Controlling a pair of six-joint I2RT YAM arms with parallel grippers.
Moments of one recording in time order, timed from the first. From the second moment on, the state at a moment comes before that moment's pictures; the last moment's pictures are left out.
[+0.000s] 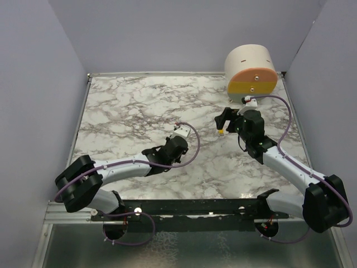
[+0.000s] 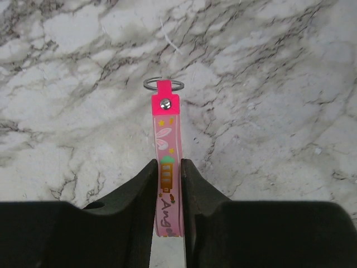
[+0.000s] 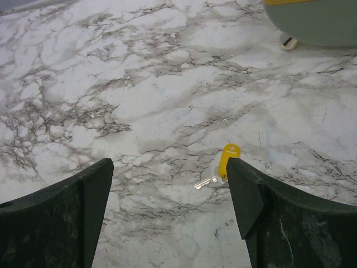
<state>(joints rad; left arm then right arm) -0.99 1.40 0.69 -0.07 -0.46 -0.36 0.41 1.17 0.65 0.20 0.11 0.37</state>
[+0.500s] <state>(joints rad) -0.99 1.39 0.89 -0.18 -0.46 -0.24 0.41 1.17 0.64 0.26 0.06 0.33</state>
